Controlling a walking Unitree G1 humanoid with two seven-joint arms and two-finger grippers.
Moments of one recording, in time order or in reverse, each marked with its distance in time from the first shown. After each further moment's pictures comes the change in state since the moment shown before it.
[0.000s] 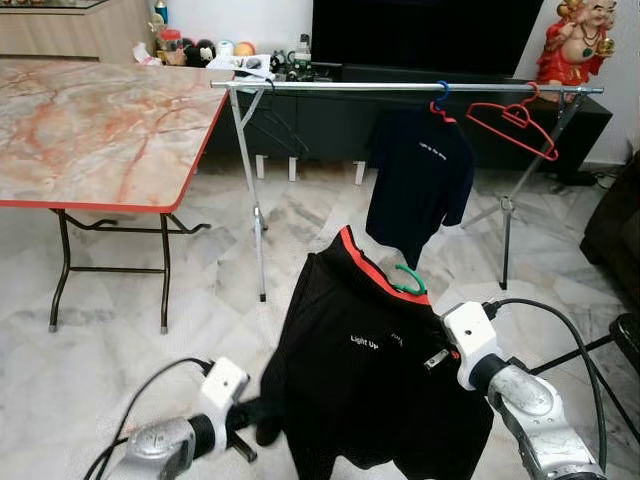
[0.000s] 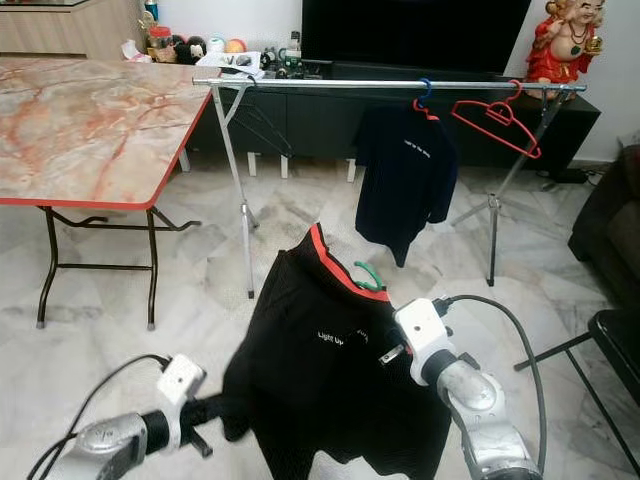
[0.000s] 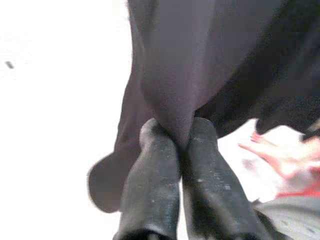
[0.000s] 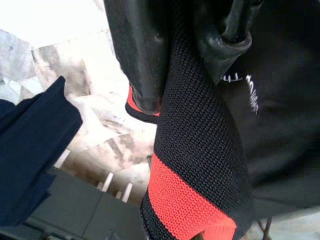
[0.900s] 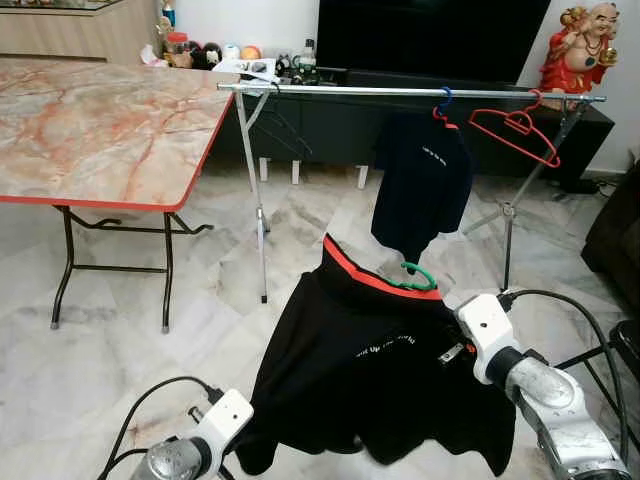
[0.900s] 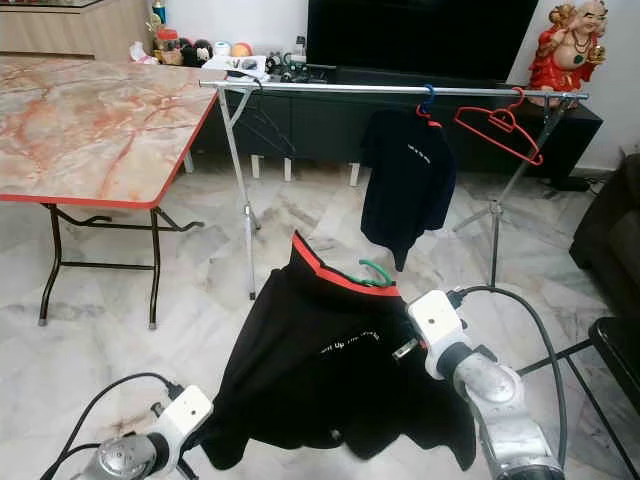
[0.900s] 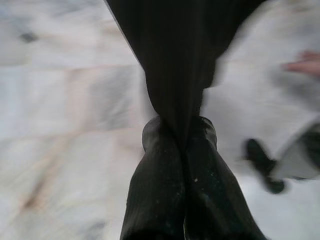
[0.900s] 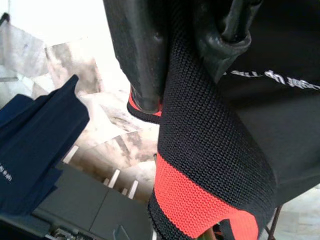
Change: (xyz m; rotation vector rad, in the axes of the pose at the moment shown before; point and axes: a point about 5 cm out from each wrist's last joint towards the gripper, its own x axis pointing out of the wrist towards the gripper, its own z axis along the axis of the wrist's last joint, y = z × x) left arm 0.009 -0.007 -0.043 0.243 0.237 -0.040; right arm -0.011 -0.020 0.006 0.005 0.004 -0.035
